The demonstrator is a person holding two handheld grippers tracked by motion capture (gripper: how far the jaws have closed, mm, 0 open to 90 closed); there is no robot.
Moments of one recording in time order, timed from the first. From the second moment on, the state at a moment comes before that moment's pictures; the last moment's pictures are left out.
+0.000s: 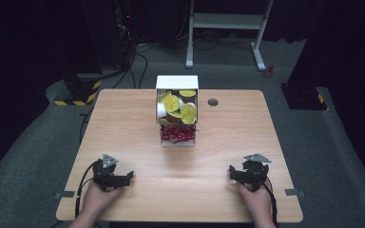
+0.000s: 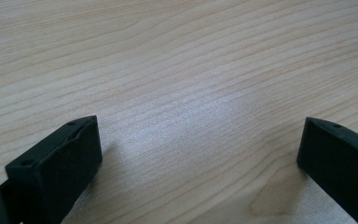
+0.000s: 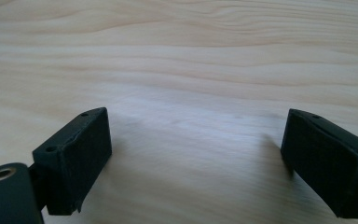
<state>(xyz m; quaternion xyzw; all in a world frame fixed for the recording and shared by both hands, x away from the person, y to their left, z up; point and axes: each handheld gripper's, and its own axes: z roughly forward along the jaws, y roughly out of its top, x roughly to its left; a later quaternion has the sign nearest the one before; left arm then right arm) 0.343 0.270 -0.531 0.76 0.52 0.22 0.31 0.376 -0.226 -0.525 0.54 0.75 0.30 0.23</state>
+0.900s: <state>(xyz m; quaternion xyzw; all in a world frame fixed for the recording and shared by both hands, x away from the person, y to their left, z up) 0.346 0.266 -0.528 0.77 0.52 0.21 0.30 0.376 -0.223 -0.525 0.50 0.78 0.31 0.21</state>
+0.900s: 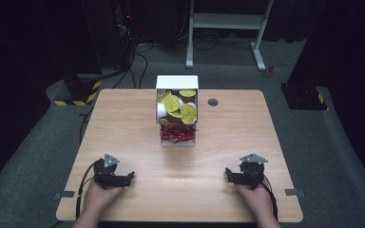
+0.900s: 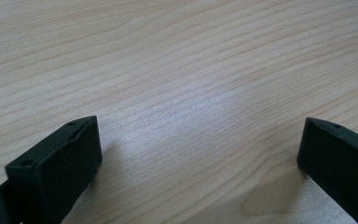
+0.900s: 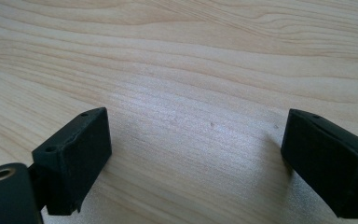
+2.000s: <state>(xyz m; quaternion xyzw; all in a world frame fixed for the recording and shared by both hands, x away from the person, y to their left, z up) 0.347 0.238 -0.488 0.78 0.48 0.20 0.35 0.375 -0.223 -0.525 0.50 0.78 0.31 0.21</state>
